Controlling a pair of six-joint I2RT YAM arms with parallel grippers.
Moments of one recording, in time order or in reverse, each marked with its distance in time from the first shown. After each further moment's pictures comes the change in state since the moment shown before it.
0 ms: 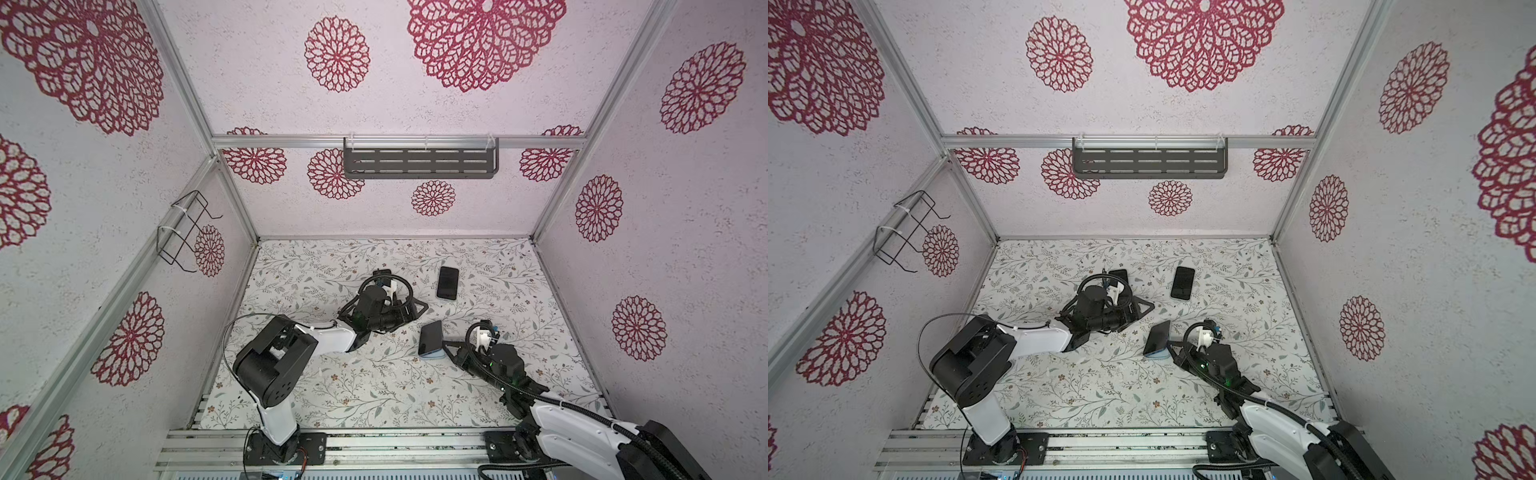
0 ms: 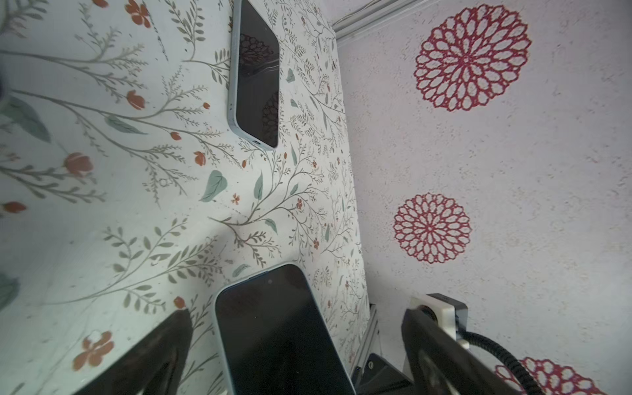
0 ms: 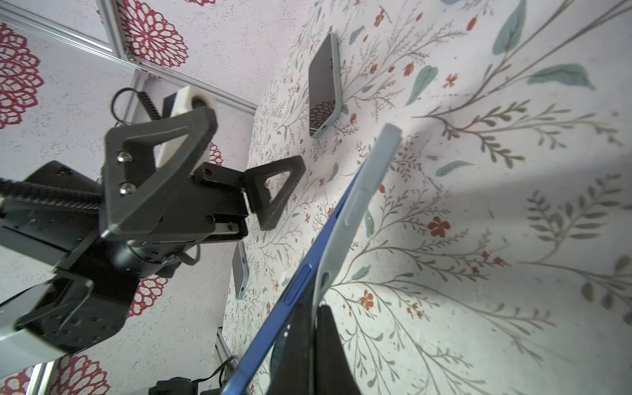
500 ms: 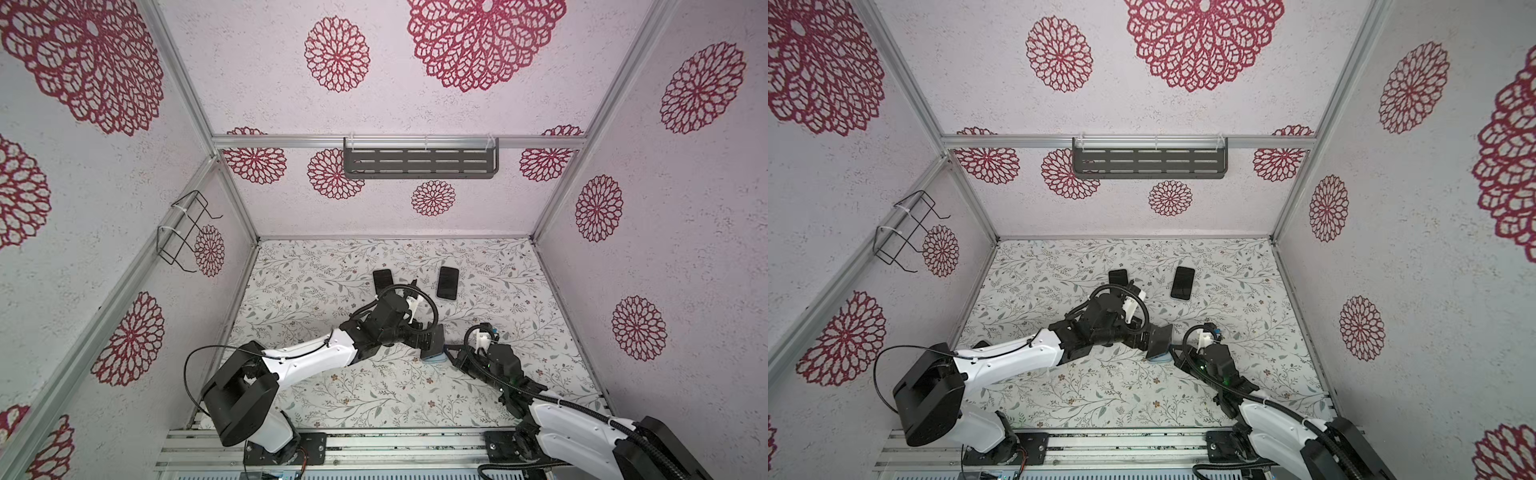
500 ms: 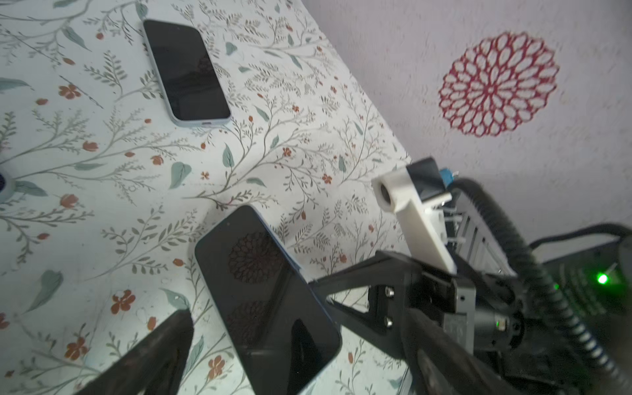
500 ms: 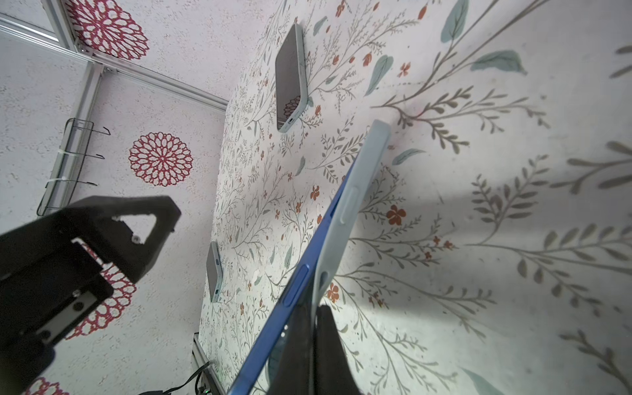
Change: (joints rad) left arm -0.237 -0.220 0.092 -0.463 -0.214 0.539; right arm 0.002 0.025 0.000 -0.047 0.025 -0.018
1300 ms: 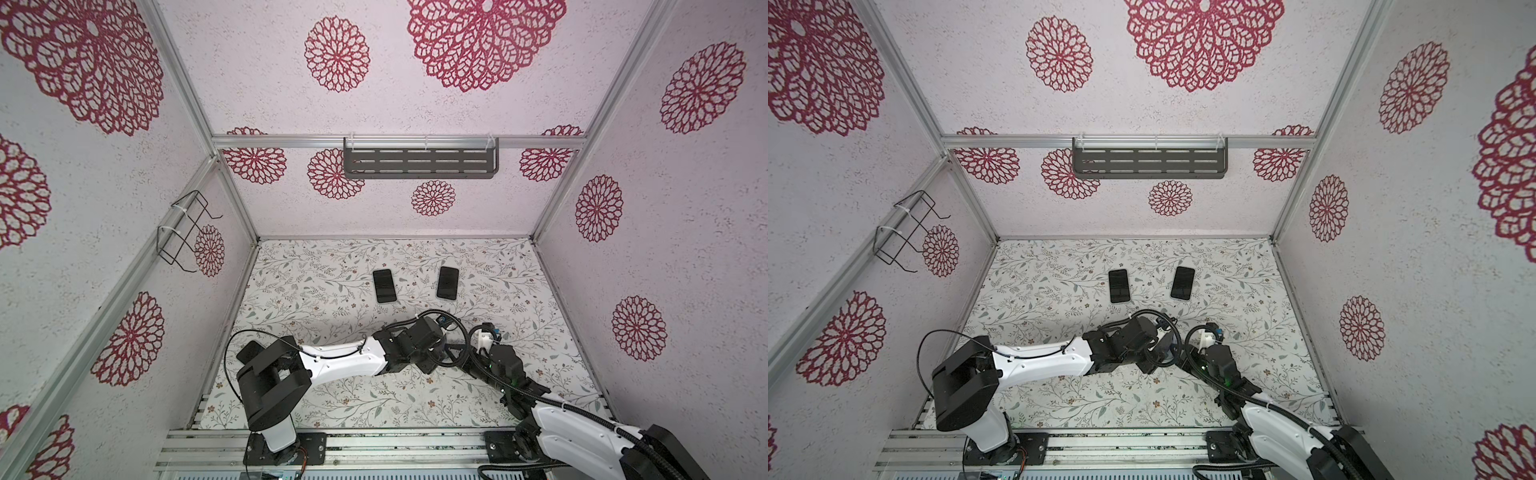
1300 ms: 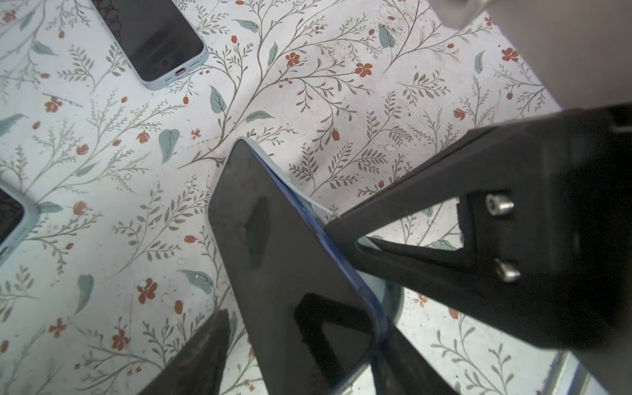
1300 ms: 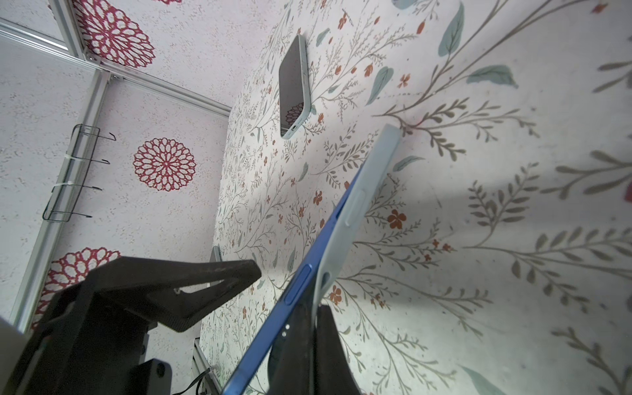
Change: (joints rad) left arm -0.181 0.179 0.131 -0.189 -0.304 0.297; right arm 0.000 -0.061 -0.006 -0.036 0.019 0.002
